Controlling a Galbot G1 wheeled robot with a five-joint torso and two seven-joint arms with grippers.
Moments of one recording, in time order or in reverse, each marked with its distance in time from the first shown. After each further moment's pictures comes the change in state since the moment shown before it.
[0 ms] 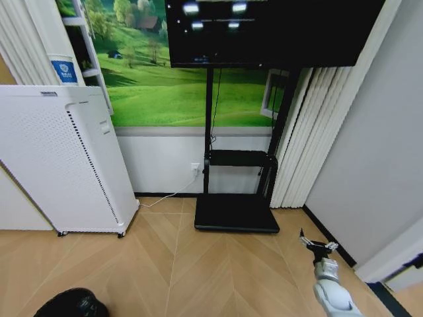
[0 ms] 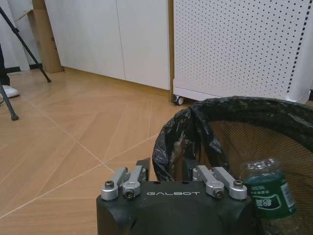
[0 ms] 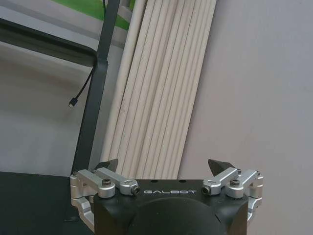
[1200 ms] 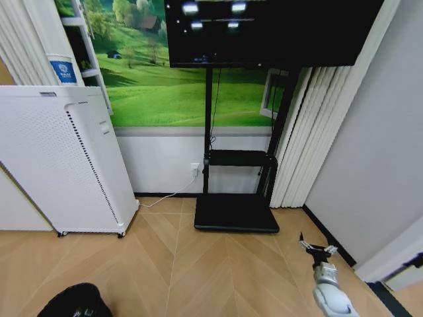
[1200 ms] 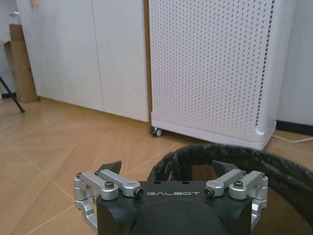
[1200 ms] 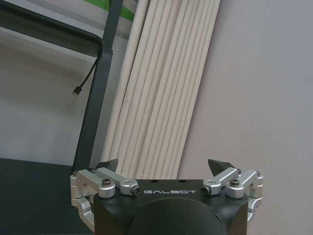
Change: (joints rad) left arm 0.020 -0.006 -0.038 -0.063 0.008 -0.098 0.116; right arm 0.008 0.015 -0.021 -0.062 -0.028 0.041 0.003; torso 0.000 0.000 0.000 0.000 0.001
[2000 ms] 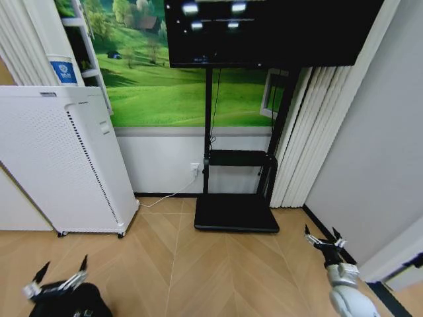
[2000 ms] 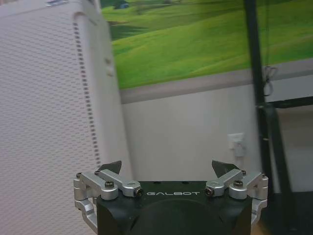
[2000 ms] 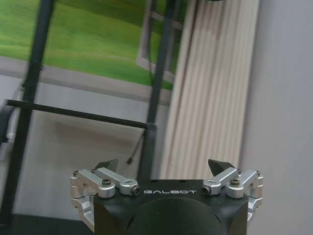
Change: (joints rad) left arm 0.069 0.235 0.156 -0.755 0.161 0.348 -0.055; right arm -0.344 -0.101 0.126 0.585 0.190 -0.101 -0.110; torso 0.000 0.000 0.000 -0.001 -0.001
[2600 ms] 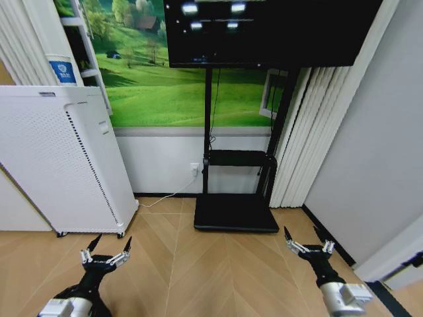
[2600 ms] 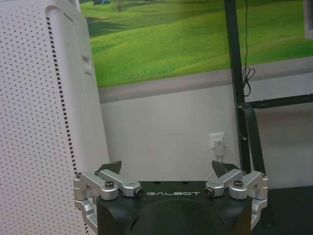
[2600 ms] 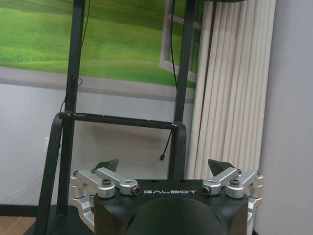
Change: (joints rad) left arm -0.042 0.014 0.058 0.006 0.014 0.028 -0.006; right arm -0.227 0.276 0.039 0.401 -0.127 -0.200 -0.050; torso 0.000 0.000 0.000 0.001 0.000
